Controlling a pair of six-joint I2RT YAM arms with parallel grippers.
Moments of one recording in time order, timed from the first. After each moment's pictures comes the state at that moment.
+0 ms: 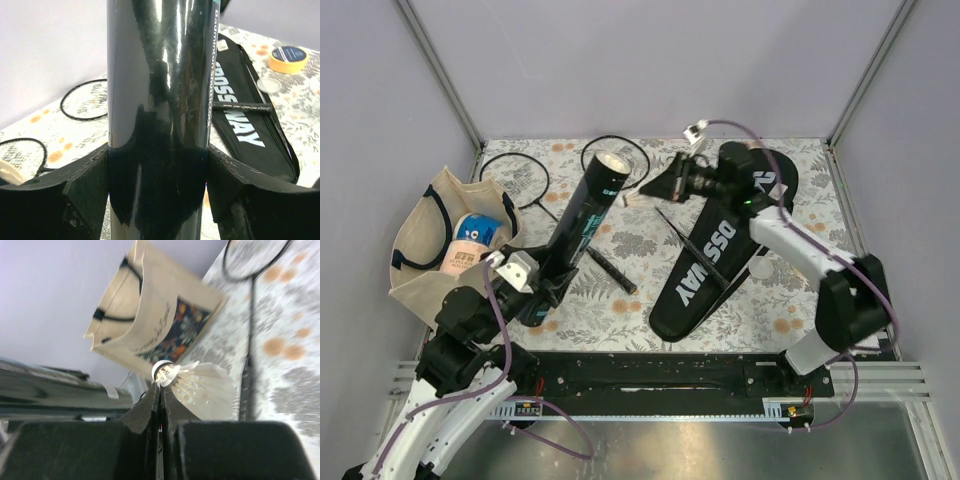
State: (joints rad) left arm -0.57 0.22 0.64 -0.38 0.10 0.13; right arm 0.52 1.64 1.19 0.34 -0.76 0.86
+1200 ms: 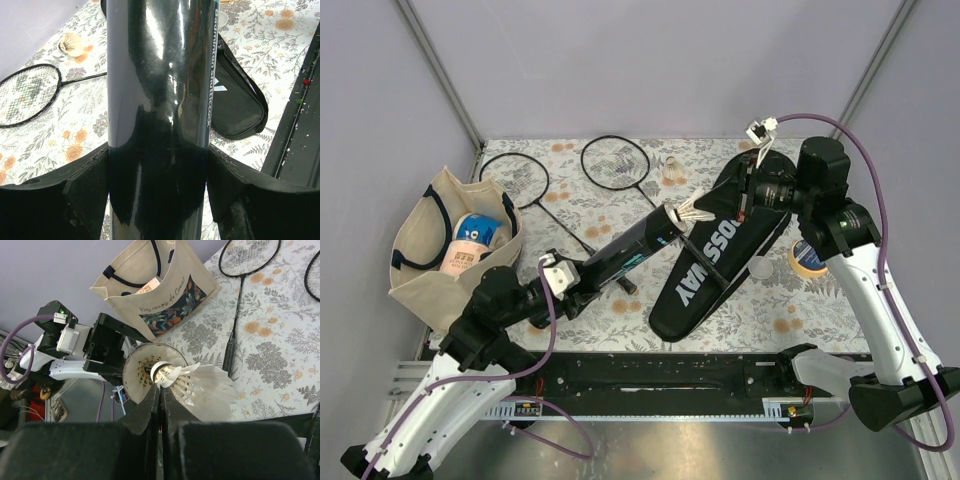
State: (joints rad) left arm -0.57 0.39 0.56 -0.39 0.42 0.30; right arm 0.32 1.13 1.40 -0.47 -0.87 0.39
